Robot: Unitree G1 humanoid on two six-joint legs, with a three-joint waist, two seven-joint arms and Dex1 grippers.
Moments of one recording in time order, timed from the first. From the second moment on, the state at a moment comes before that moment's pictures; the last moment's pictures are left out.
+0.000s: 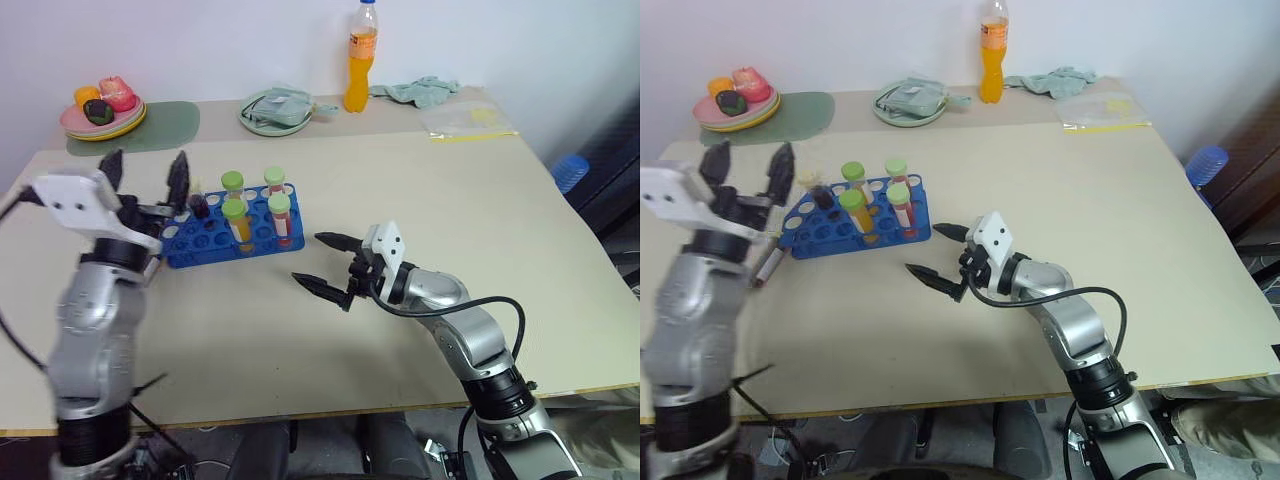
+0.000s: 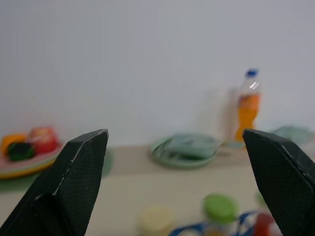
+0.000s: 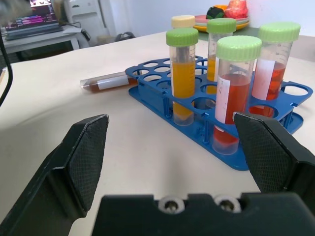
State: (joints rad) left arm -0.18 0.52 0.41 -0.52 -0.59 0.47 -0.08; right arm -0.37 -0.31 0.24 -0.20 0.33 0.38 0.75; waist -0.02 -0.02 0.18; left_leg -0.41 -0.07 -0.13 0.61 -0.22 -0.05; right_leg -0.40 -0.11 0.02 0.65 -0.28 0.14
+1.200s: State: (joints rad) left arm -0.73 1.06 -0.24 0.43 -0.34 1.22 -0.68; right arm -0.33 -0.40 0.24 -0.25 0.32 0.36 0.84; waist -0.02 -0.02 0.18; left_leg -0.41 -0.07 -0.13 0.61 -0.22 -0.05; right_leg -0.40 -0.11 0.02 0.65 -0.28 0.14
